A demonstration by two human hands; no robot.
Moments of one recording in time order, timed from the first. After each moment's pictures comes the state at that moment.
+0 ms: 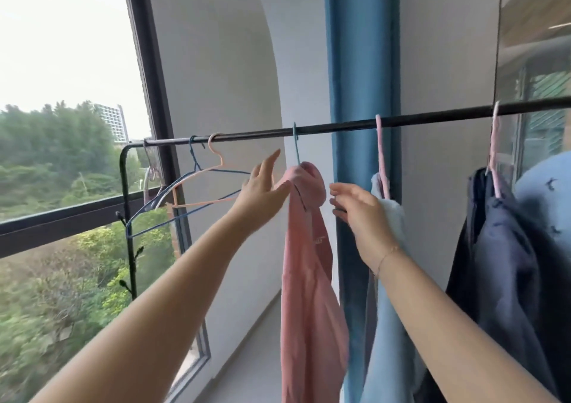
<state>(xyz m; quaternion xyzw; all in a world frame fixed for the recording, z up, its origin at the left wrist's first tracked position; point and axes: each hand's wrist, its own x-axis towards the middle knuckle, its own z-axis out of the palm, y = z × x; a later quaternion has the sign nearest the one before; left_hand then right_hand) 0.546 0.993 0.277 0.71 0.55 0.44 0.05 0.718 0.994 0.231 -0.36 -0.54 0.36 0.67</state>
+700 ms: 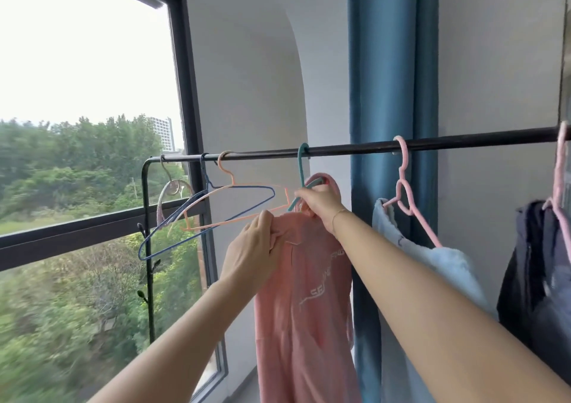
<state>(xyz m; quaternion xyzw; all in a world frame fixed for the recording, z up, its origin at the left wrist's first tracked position) 0.530 1.020 0.225 0.67 0.57 0.42 -0.21 0.658 1.113 0.294 -0.42 -0.63 0.42 0.51</state>
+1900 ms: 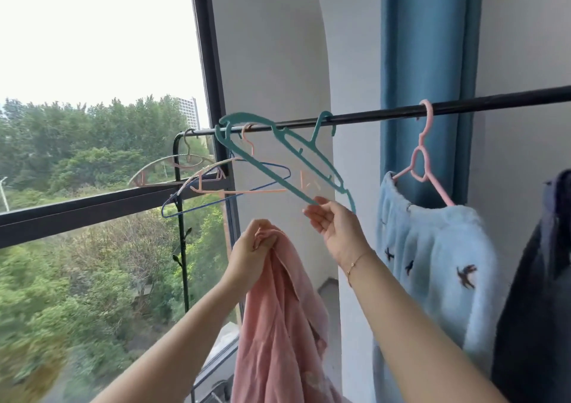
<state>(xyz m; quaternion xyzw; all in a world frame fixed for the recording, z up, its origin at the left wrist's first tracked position) 0.499 0.995 0.165 0.58 0.57 0.58 0.07 0.651 1.069 0.204 -0.20 -0.39 0.70 0.57</state>
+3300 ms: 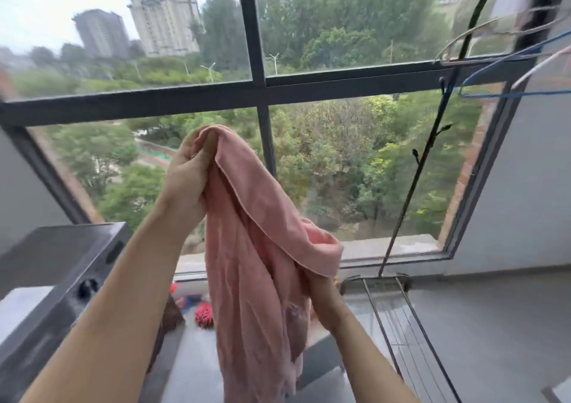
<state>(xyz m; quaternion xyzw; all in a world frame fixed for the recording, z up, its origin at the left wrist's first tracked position) 0.276 0.618 0.175 0.19 0.56 0.81 -0.02 0.352 0.768 -0.021 -0.15 -0.56 0.81 0.07</state>
